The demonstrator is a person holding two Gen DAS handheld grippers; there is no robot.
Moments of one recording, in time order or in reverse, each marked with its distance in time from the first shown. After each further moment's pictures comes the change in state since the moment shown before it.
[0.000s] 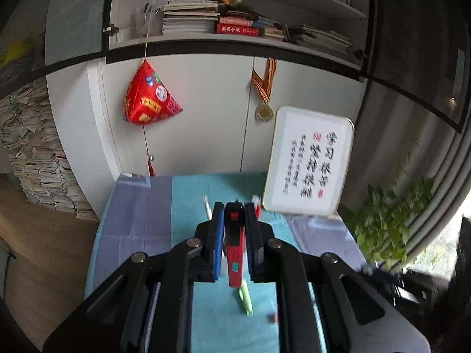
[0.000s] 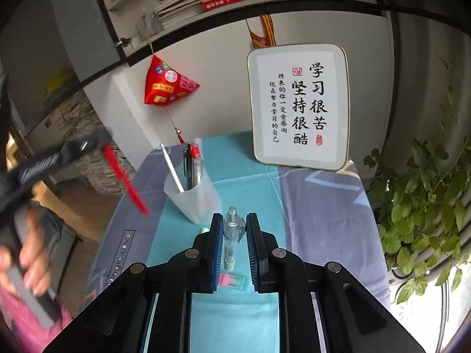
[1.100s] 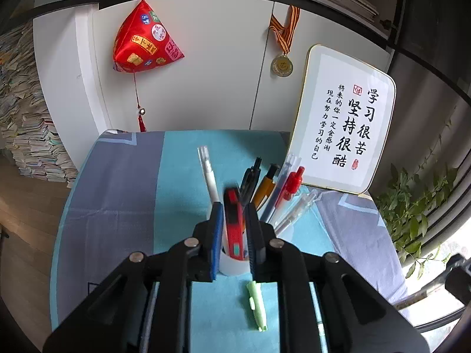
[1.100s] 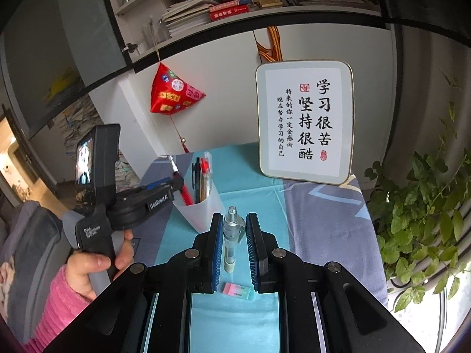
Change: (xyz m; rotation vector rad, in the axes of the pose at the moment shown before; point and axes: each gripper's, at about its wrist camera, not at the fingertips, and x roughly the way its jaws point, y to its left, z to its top) left arm 0.098 0.019 -0.039 -0.049 0.179 0.007; right arm -0.010 0.013 0.012 -0.020 -0.042 -0.002
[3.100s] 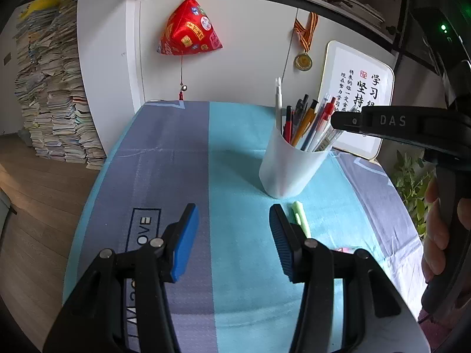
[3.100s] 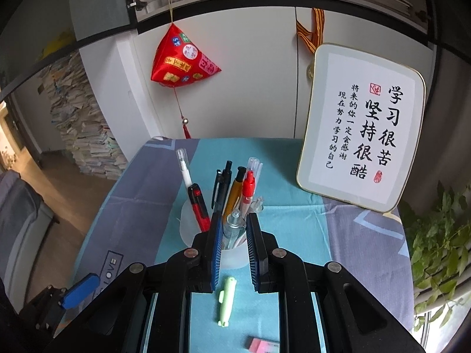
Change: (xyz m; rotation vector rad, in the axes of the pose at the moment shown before) left arm -0.060 0.051 -0.096 -0.042 -0.033 0.051; right arm 0.120 0.066 0.027 -0.136 0.081 -0.075
